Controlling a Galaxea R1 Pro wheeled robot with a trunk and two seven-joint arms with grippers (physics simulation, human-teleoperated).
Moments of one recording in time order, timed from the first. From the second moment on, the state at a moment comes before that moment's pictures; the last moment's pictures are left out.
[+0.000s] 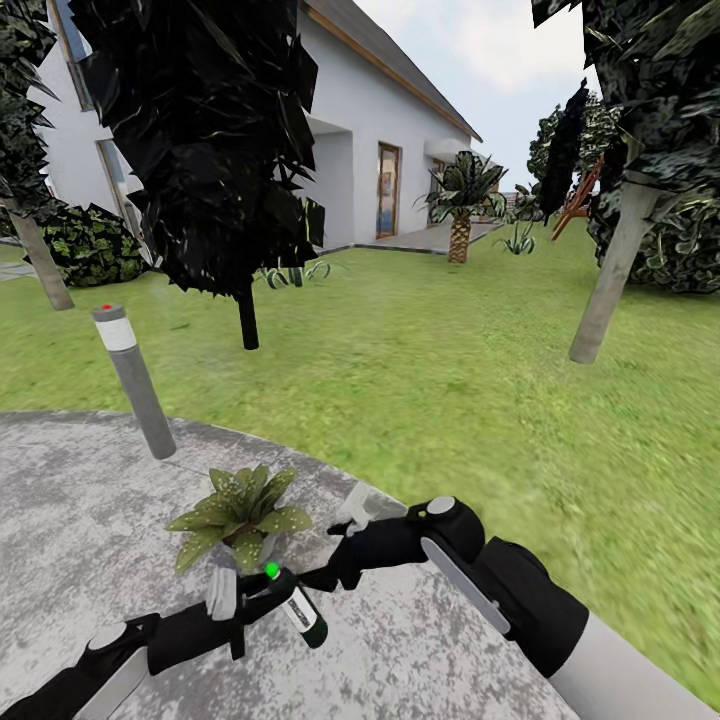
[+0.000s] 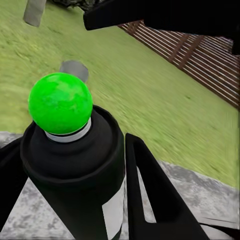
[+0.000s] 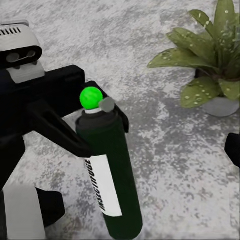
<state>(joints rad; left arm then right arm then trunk) -0.29 0.44 -0.50 -1.16 0.75 -0.01 -0.95 -0.67 -0.12 0.76 -1.37 -0.40 0.75 0.58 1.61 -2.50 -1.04</state>
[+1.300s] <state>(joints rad) -0.33 0.30 -0.46 -1.18 0.59 0.10 -0.95 -0.67 -0.12 0.76 -1.35 -0.40 0.75 0.58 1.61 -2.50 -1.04</state>
